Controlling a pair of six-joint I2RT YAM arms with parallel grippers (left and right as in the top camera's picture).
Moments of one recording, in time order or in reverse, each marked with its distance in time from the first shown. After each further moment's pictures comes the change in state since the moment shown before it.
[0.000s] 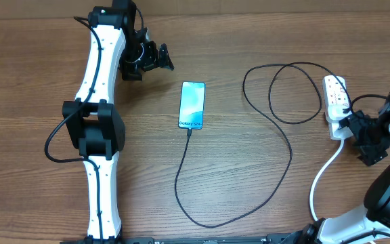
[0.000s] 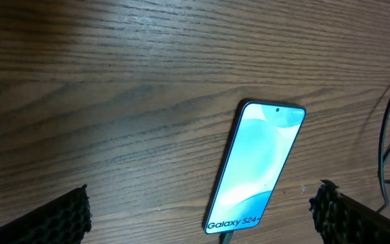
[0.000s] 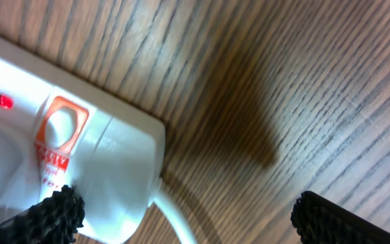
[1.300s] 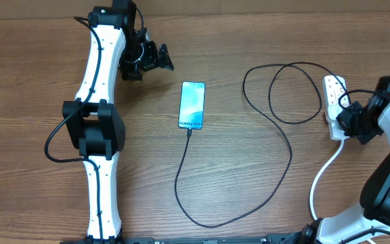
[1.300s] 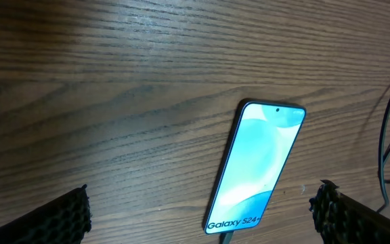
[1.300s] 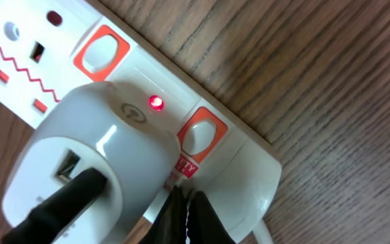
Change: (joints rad) left arm 0.000 0.000 0.000 0.000 0.000 0.000; right arm 0.093 0.006 -0.002 0.136 -0.035 -0.073
